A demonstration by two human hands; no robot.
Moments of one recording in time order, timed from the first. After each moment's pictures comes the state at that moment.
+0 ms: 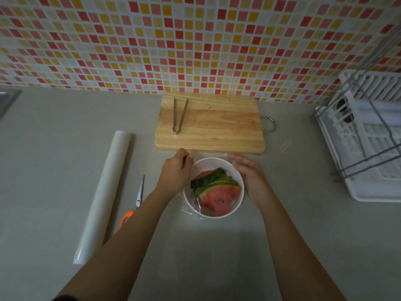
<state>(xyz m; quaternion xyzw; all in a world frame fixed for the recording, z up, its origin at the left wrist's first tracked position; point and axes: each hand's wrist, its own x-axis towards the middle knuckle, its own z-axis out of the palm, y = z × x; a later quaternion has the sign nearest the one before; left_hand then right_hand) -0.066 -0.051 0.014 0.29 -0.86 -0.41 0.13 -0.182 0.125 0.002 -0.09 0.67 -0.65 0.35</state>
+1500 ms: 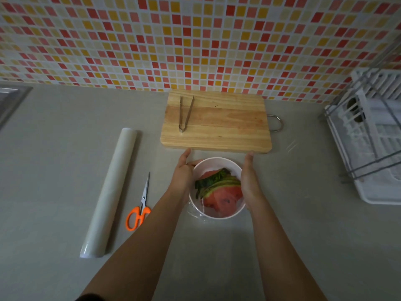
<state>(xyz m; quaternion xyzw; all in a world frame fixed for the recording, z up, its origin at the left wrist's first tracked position) -0.071 -0.031 0.017 0.45 -0.42 -0.79 0.06 -0.157 0.099 0.005 0.08 0.77 -0.54 0.34</state>
